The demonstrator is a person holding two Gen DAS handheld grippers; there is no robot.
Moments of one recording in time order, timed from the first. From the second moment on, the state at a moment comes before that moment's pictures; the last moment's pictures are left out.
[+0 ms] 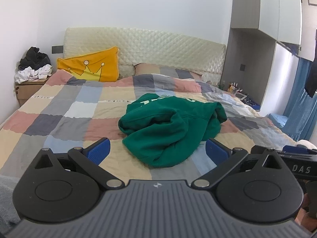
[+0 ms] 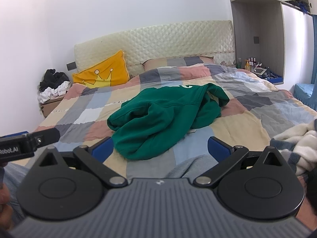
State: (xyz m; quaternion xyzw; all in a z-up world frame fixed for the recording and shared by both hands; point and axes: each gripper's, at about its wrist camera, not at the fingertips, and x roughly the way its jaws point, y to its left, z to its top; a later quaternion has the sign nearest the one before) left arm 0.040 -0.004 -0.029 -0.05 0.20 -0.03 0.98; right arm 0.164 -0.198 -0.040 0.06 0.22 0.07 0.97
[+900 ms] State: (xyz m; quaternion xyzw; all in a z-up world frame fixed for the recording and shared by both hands) left arm 0.054 -0.002 -0.038 -0.05 0.22 -0.04 0.97; right arm 0.182 -0.195 -0.052 0.06 0.23 0.06 0.97
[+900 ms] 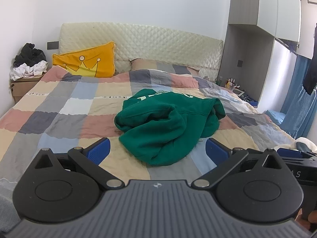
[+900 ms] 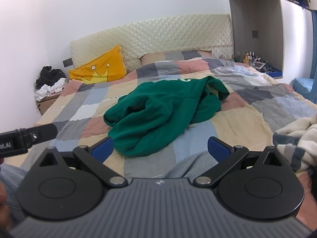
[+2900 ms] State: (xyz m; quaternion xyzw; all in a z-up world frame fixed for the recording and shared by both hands) left arm 0.493 0.053 -0.199 -0.36 0.33 -0.19 0.85; right arm 0.553 -0.265 -0.184 0.26 0.30 -0.03 0.92
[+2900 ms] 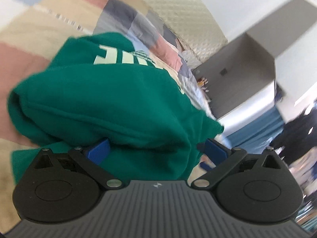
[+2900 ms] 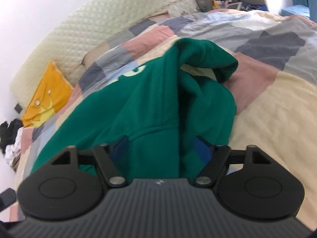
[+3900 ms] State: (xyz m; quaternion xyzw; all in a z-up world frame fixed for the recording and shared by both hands) left arm 0.557 0.071 -0.260 -0.53 0.36 -0.26 0.72; right arm 0.539 -0.264 -0.173 0.31 0.19 0.19 0.91
